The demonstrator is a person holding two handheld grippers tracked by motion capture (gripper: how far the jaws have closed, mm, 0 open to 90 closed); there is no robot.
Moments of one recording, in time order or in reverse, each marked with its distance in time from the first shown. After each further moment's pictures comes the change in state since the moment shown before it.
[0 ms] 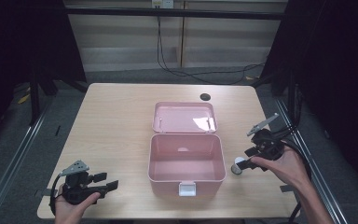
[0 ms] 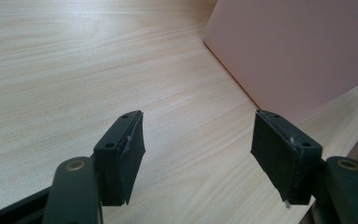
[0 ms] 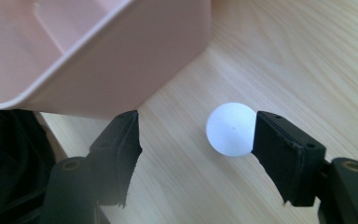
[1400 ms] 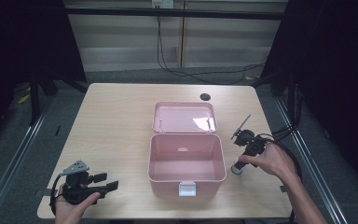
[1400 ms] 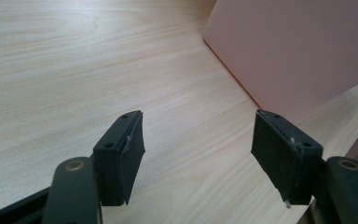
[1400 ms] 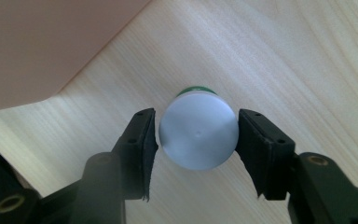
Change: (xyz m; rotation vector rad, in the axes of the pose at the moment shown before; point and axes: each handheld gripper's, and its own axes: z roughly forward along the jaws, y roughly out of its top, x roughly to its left) left arm 0.001 0.000 0.000 0.011 -0.002 -0.005; right arm -0.017 0.024 0.052 0.299 -0.091 -0.020
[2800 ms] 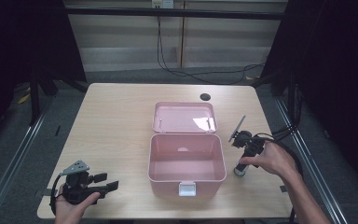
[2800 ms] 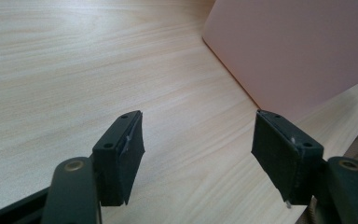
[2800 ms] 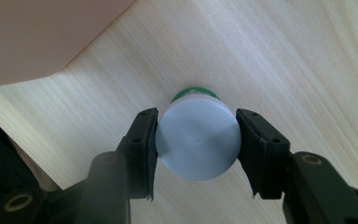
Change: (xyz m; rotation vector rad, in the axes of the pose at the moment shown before) left arm 0.000 0.000 0.001 0.001 -0.010 -0.006; right arm 0.006 0.005 -0.004 0.094 -0.005 -0.060
